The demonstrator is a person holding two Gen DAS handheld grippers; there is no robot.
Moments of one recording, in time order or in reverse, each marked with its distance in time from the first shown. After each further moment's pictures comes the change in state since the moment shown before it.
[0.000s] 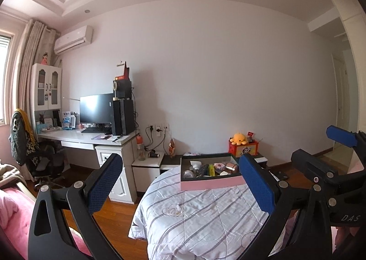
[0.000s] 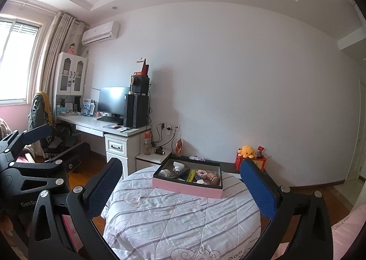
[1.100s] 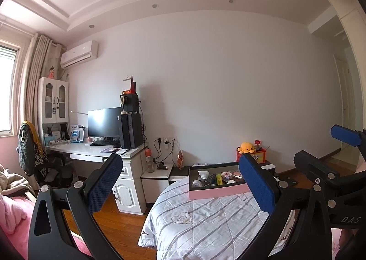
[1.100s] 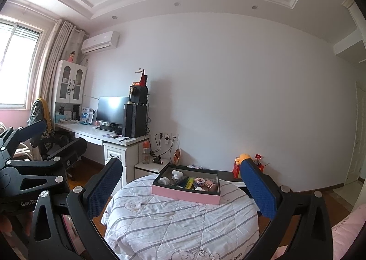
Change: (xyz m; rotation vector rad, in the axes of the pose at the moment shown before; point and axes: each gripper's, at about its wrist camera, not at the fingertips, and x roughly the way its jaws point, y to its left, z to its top) left arm -0.027 -0.004 0.004 0.035 -0.074 0.046; right arm -0.019 0.006 0.001 -0.002 -0.064 -0.022
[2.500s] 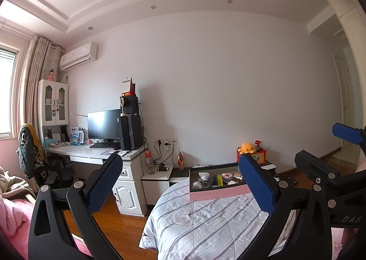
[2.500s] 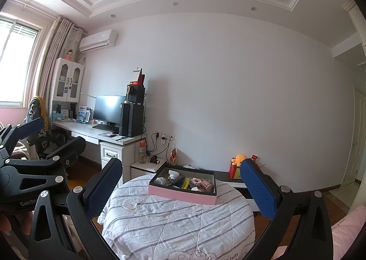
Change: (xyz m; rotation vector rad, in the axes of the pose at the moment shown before) left arm -0.003 0.000 0.010 0.011 -0.005 0.000; right arm 0.001 -0.003 0.003 -0.009 0.008 -0.014
